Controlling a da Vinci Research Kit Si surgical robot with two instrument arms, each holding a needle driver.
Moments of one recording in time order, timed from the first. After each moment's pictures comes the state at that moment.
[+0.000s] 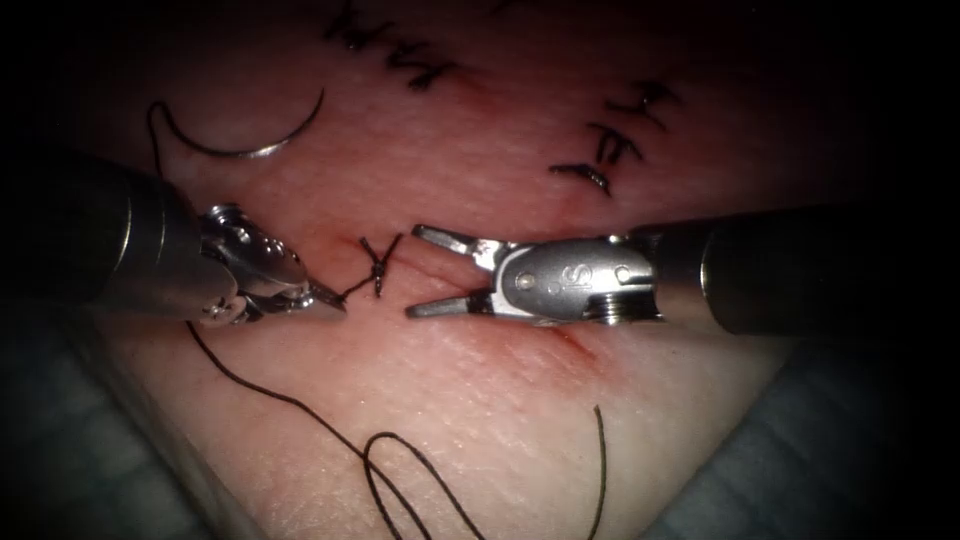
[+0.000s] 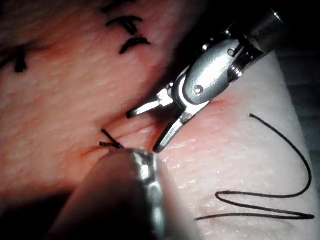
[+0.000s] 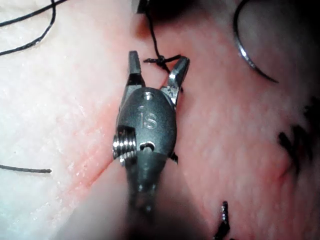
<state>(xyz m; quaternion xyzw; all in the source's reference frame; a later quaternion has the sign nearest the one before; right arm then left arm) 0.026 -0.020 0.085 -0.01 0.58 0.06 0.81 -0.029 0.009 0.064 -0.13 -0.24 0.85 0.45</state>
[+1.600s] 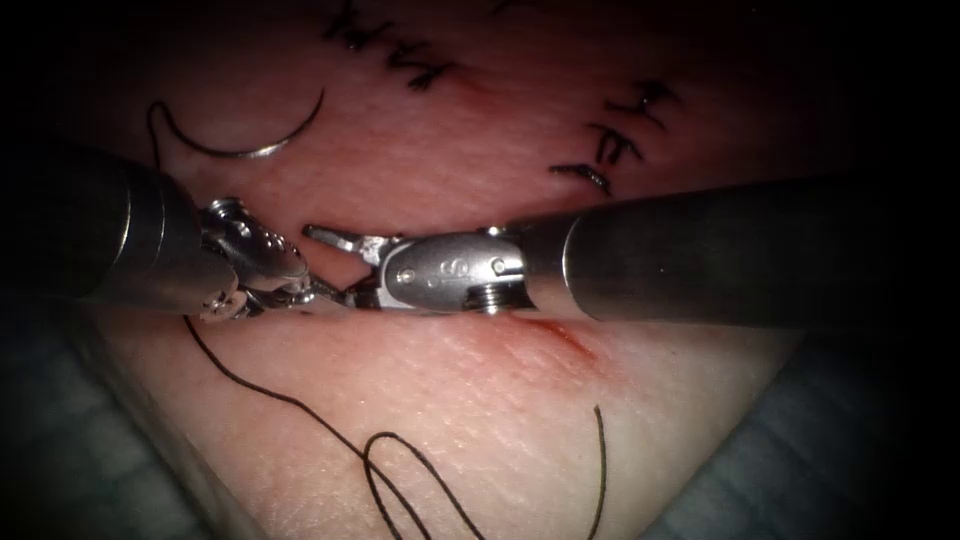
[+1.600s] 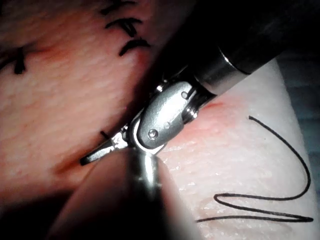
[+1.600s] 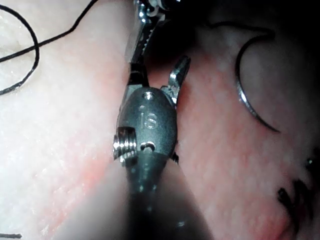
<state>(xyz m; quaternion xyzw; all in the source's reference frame) 0.034 -0.020 0.088 -0.01 0.61 0.04 0.79 -0.030 0.009 0.064 -0.13 -0.24 0.85 0.45</state>
